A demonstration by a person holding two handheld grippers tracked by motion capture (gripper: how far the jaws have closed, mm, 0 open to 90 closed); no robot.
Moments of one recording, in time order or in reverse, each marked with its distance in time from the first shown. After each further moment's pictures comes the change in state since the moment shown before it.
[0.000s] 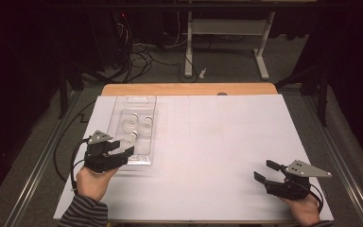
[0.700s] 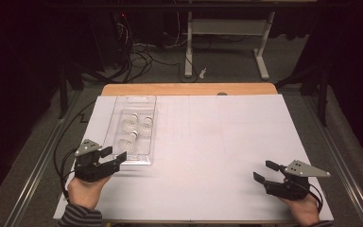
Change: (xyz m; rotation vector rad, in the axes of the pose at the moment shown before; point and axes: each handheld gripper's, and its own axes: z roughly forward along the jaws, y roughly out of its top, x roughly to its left) left arm 0.005 -0.023 -0.019 -0.053 0.012 -0.024; right arm 0.001 0.000 0.001 0.009 0.003 -0.003
